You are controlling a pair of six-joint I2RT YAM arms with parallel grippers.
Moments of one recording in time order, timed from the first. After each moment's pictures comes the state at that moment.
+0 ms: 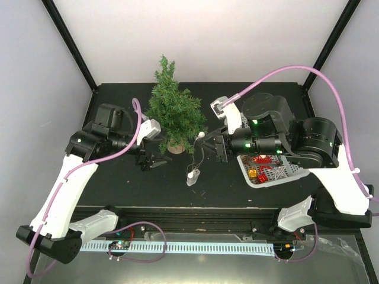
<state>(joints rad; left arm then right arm) -0.34 1.05 1.32 -1.10 0.91 0.43 1.16 1.43 2.25 -1.38 -0.02 0.59</state>
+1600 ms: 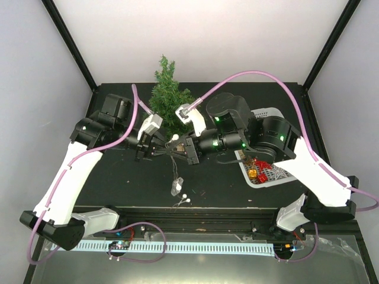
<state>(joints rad) -0.39 1.18 1.47 -1.17 1.26 0.52 1.16 1.50 2.10 -1.08 -0.31 0.61</state>
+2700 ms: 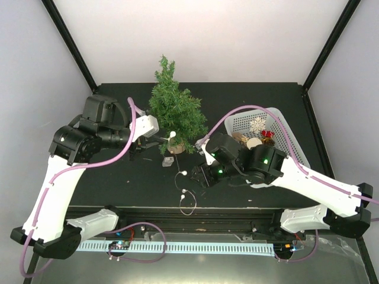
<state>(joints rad) -0.40 1.11 1.60 -1.23 0.74 0.57 1.16 1.24 1.39 -0.98 -0.12 0.62</state>
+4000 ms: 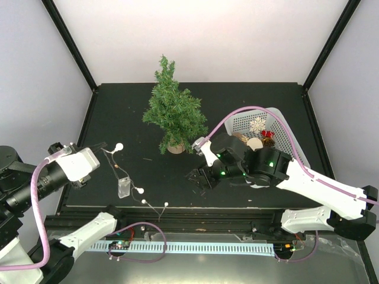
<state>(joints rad) -0.40 0.87 2.06 -1.46 0.30 0.70 1.16 1.19 1.34 -0.89 -0.14 0.48</state>
